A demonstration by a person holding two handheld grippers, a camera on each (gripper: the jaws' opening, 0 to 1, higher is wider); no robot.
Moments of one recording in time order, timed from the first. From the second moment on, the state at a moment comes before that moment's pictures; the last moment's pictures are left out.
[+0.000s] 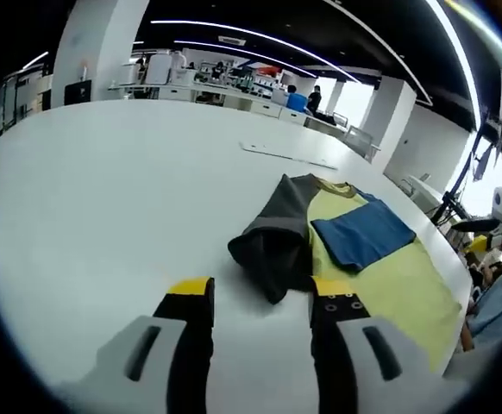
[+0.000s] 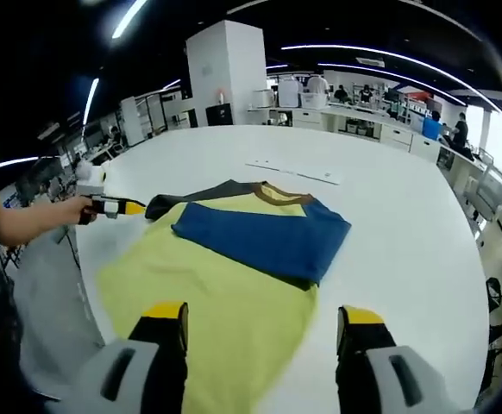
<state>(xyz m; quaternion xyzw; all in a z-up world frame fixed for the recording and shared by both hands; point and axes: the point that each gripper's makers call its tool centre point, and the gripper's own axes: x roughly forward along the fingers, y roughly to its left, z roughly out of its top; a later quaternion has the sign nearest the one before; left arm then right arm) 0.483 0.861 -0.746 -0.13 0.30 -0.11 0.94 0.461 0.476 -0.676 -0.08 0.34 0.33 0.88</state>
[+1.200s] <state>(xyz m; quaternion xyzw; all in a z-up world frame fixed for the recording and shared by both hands) 0.514 0.740 -0.679 -0.09 0.24 -0.20 0.94 0.444 0.478 -0.665 -0.06 0.32 0.33 0.88</state>
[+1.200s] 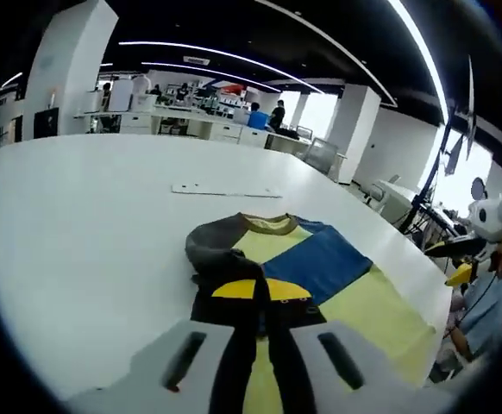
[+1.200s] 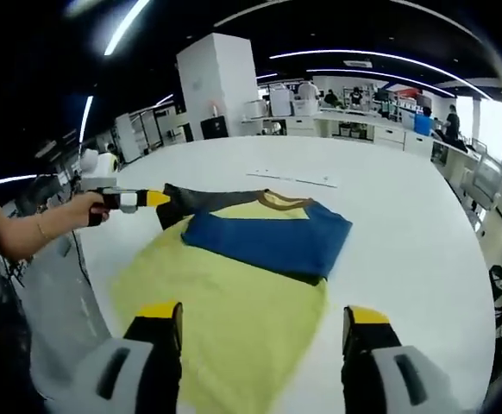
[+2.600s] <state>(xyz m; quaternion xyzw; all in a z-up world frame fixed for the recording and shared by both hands) 0.509 0.757 -0.680 0.06 0.21 -0.19 0.96 0.420 0.484 -0.649 -0.06 0.31 0.35 0.88</state>
